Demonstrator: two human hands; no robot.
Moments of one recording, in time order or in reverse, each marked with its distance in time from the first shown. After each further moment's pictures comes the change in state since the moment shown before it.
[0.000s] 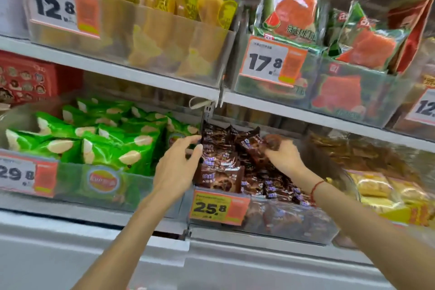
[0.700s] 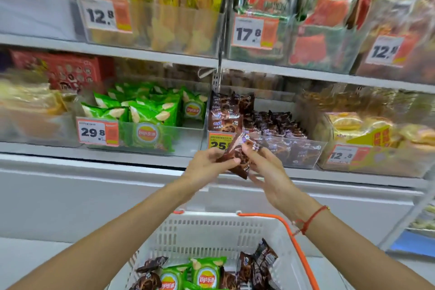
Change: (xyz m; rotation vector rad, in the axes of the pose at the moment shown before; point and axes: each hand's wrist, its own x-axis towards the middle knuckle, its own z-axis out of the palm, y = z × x) left_hand -0.147 0.021 -0.020 -0.409 -0.443 -0.247; right_hand -0.222 -0.026 0.021 0.950 -0.191 0.424
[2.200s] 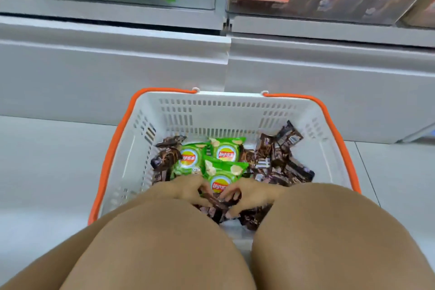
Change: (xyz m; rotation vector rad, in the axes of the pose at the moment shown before) left_hand -0.107 -0.296 -0.008 0.798 -0.847 -0.411; right_hand -0.048 0.297 -0.025 -1.004 -0.883 0.371
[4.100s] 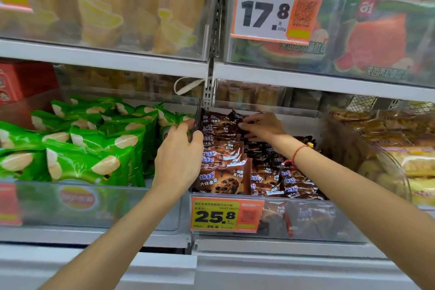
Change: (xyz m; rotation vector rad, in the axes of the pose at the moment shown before) left_hand -0.035 0.195 -0.384 -0.384 1.437 0.089; right_hand -0.006 -0.173 -0.484 0.270 1.067 -0.317
